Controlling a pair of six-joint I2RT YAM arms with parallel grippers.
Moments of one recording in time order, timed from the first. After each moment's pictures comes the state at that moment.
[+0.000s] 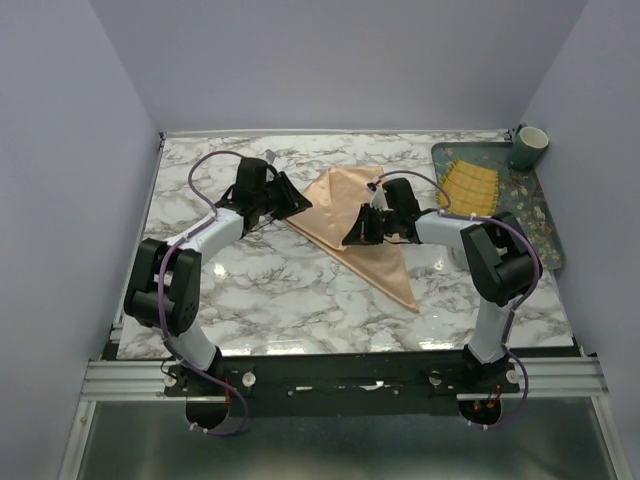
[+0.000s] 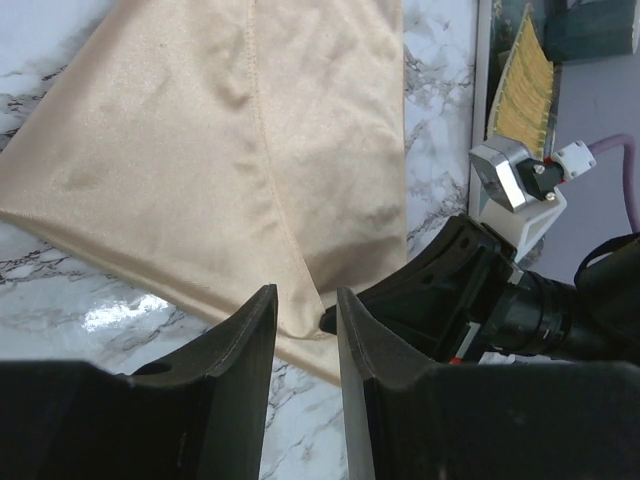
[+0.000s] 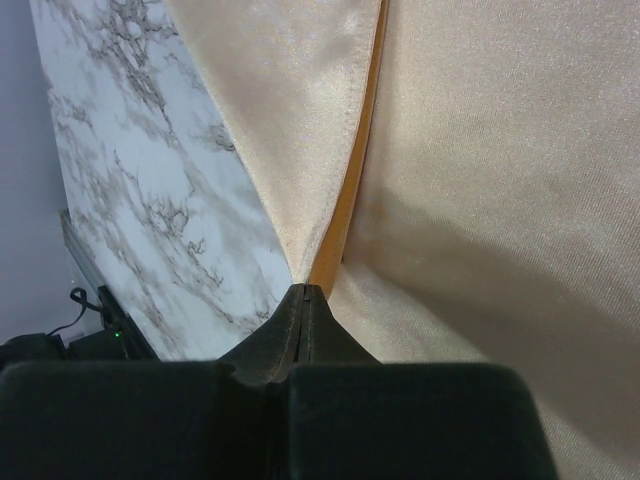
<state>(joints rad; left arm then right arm) -0.31 1.64 1.05 0.01 0.37 -0.79 0.44 1.90 1.06 0.05 -0.58 0.59</state>
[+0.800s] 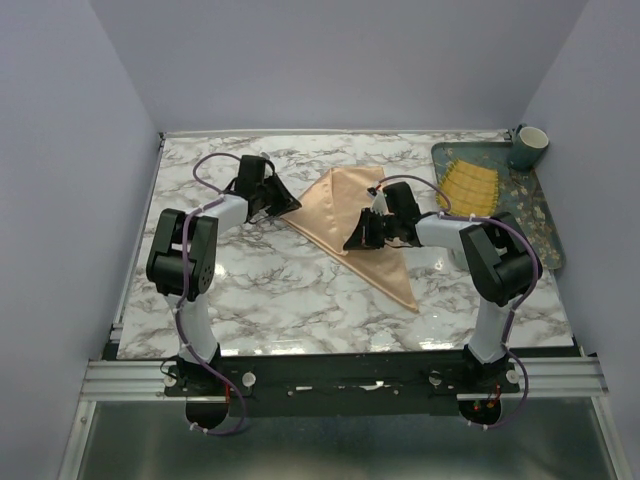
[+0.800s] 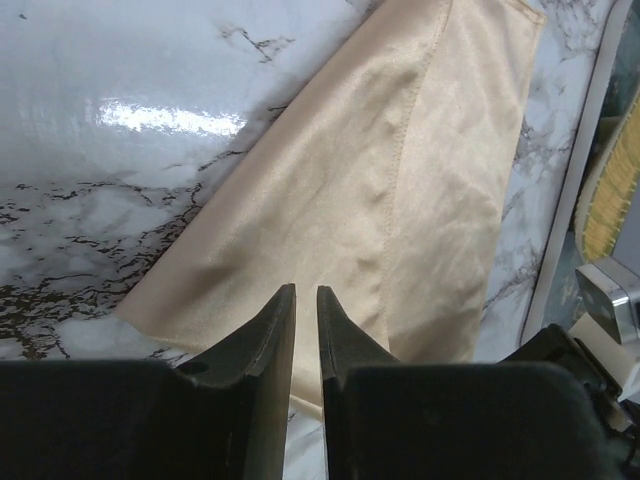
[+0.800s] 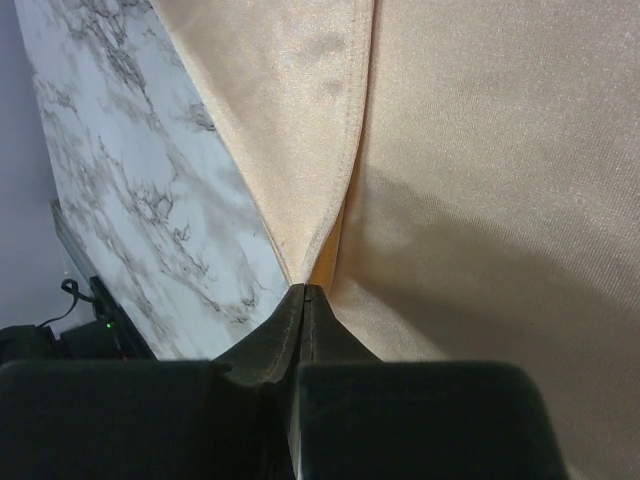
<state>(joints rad) -0.23 1.91 1.20 0.00 0.36 -0.79 0.44 1.90 1.03 0.06 -0.59 0.58</state>
